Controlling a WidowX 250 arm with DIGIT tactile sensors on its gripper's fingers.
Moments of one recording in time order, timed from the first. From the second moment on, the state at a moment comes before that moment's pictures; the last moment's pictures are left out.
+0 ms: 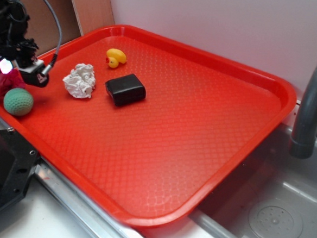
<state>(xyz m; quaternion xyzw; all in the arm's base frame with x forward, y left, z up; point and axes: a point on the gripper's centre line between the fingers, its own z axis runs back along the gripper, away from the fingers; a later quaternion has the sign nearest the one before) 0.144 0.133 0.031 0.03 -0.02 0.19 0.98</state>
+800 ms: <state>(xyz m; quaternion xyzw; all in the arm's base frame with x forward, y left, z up) 0.150 0.102 0.044 0.06 0.06 0.14 0.99</state>
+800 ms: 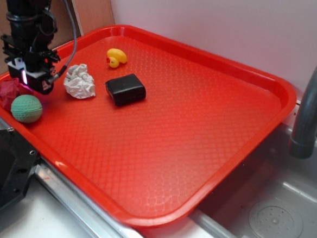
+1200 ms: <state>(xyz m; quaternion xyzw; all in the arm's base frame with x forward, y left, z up) 0.155 0.097 0.103 0.06 -0.01 0.14 0.99</state>
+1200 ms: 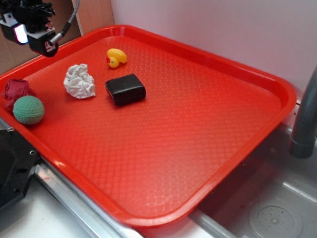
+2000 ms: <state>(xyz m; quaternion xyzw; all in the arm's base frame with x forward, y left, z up) 0.122 0.105 0.043 0.00 0.04 0.25 0.97</state>
